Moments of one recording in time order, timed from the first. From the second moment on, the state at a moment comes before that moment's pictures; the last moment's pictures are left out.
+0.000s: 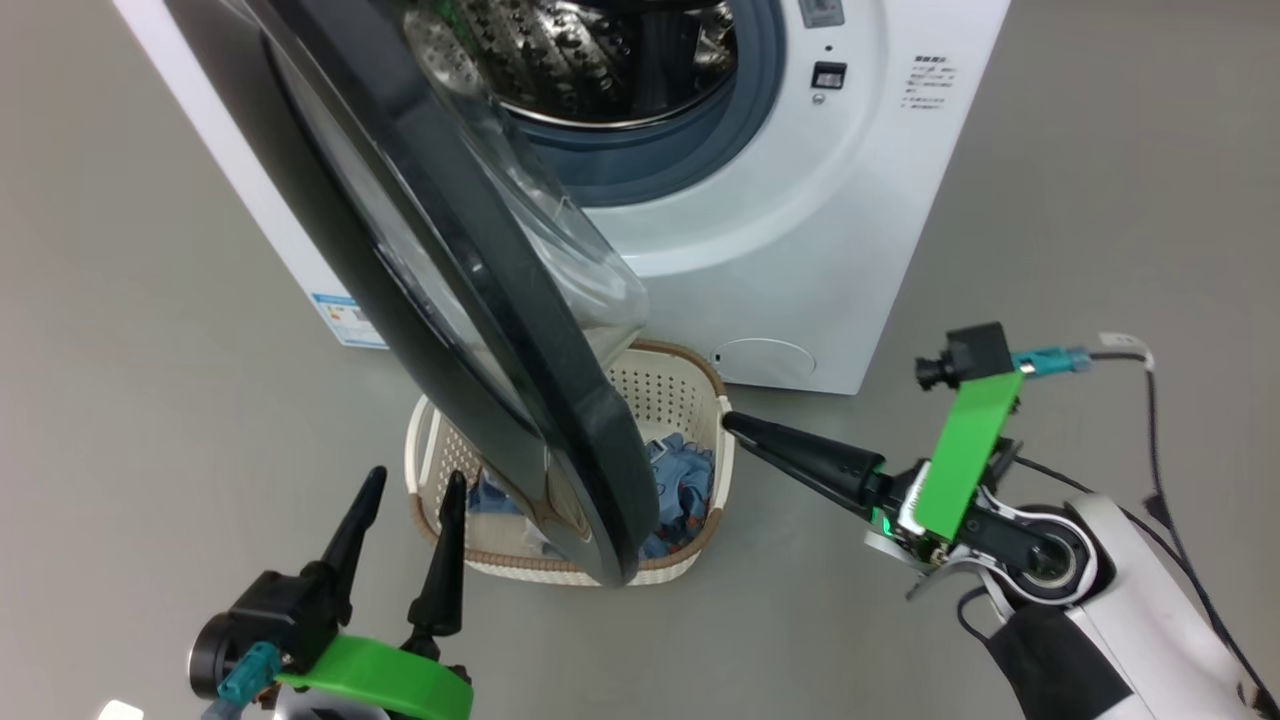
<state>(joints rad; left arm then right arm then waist) -0.12 0.03 -0.19 0.16 -0.27 -0.12 -0.26 -0.48 -0.18 0.33 0.31 1.53 0.13 0.69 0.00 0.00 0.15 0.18</state>
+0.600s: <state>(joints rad) -0.09 0.03 -0.16 0.16 -0.27 -0.13 -0.26 -0.37 -0.30 0.33 0.33 1.47 0.13 0.52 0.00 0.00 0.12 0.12</state>
